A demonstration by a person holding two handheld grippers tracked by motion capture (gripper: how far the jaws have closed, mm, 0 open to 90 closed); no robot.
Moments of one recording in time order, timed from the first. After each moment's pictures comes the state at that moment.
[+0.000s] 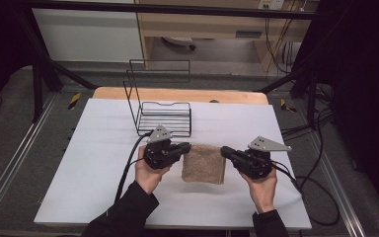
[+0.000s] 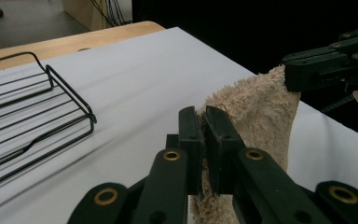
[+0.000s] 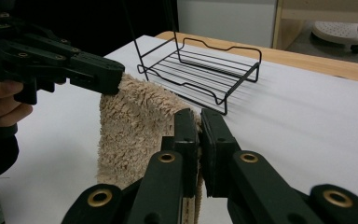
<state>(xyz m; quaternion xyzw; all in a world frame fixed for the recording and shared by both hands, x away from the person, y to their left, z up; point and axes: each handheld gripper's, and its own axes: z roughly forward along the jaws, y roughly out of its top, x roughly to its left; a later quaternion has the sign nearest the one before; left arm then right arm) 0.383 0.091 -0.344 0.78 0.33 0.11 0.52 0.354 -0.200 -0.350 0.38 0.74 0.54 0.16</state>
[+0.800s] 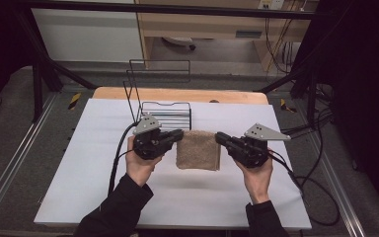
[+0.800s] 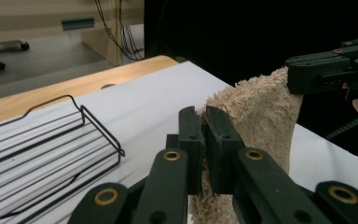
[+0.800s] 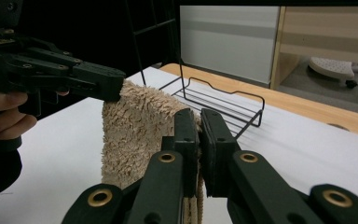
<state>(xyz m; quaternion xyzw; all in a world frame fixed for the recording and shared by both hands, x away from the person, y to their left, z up) 0.386 0.112 -0.310 0.75 0.33 0.15 0.55 0.364 -0.180 -0.313 0.35 0.72 0.57 0.19</state>
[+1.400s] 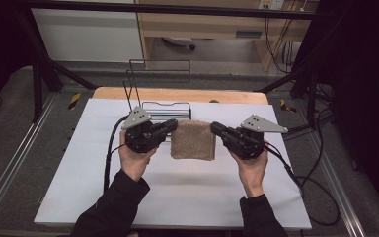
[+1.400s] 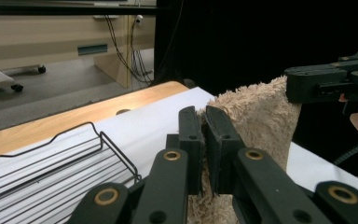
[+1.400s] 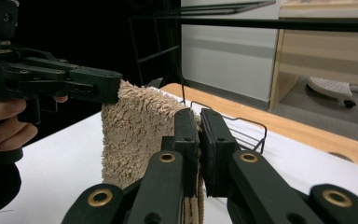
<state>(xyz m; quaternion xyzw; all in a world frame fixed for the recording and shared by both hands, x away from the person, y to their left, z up) 0.390 0.127 -0.292 0.72 0.33 0.18 0.59 0.374 -0.167 -0.294 0.34 0.70 0.59 0.21</state>
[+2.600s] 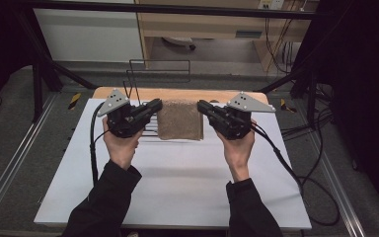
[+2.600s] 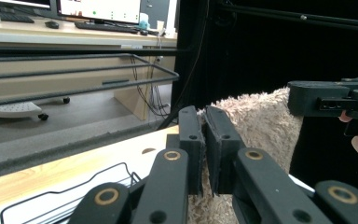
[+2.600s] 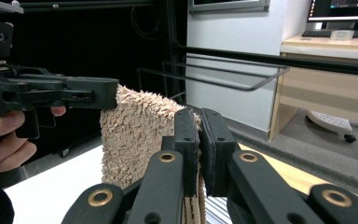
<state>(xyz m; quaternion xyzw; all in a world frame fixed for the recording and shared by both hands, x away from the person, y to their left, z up) 0.403 0.160 -0.260 0.67 0.34 0.22 0.63 0.399 -0.131 -0.254 0.31 0.68 0.62 0.24</state>
